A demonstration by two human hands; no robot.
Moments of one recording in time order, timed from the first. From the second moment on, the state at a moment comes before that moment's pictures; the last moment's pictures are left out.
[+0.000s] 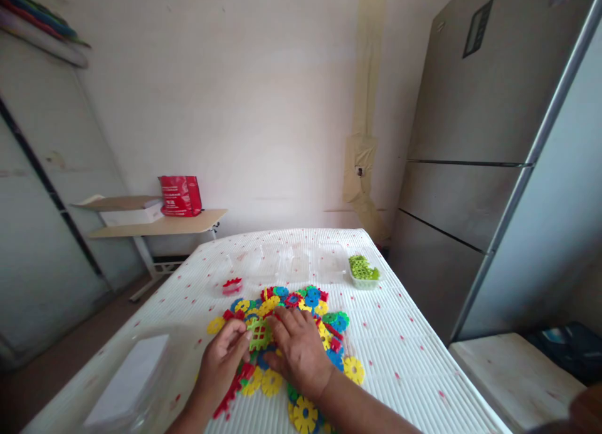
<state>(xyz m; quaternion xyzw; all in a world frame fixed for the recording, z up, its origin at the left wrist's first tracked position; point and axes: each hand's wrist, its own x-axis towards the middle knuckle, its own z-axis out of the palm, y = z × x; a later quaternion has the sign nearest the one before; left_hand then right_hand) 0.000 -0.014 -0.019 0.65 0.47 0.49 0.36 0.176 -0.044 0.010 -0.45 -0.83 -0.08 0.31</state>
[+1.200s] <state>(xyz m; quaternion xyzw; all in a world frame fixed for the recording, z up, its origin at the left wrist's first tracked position) -0.012 -0.004 -0.021 0.56 0.53 0.52 0.36 0.372 0.097 0.057 -0.84 -0.52 -0.07 0.11</state>
